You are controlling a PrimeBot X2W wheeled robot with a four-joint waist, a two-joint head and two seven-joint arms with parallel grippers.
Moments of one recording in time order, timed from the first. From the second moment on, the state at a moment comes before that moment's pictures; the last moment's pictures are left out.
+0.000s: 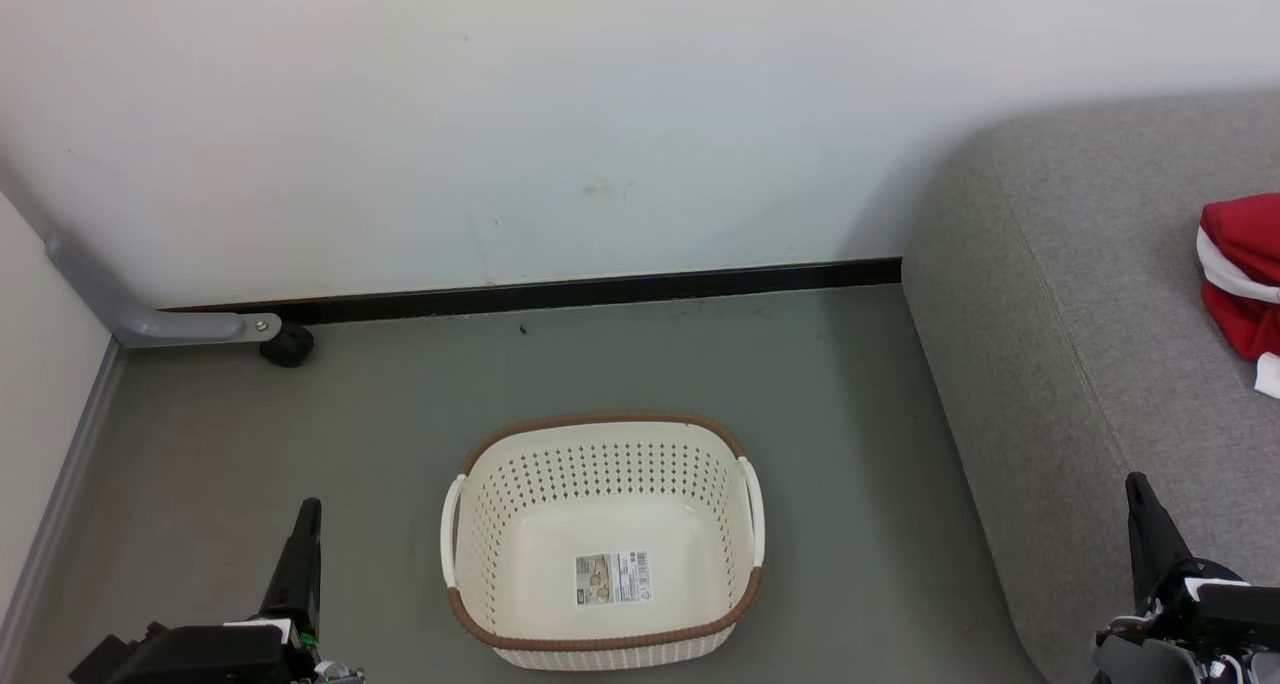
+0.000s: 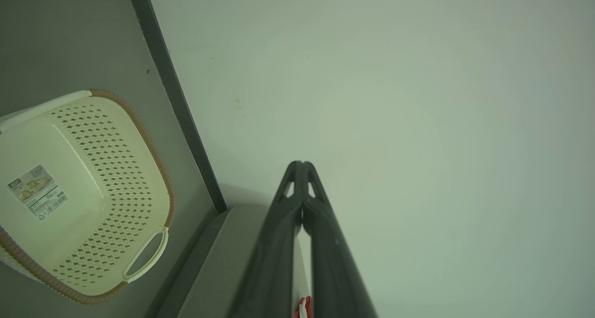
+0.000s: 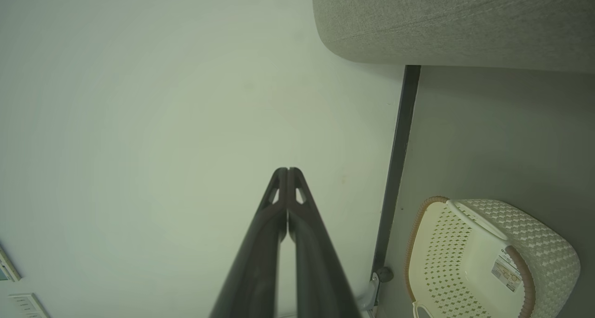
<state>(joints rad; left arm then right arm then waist) -0.08 0.04 0.09 0.30 -1.60 -0.12 0.11 -0.08 -0.04 -0.14 0.30 1.59 0.12 0.11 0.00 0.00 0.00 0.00</state>
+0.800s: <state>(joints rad) -0.08 0.04 0.09 0.30 -1.60 -0.12 0.11 -0.08 -0.04 -0.14 0.30 1.59 0.12 0.11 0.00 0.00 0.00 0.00</state>
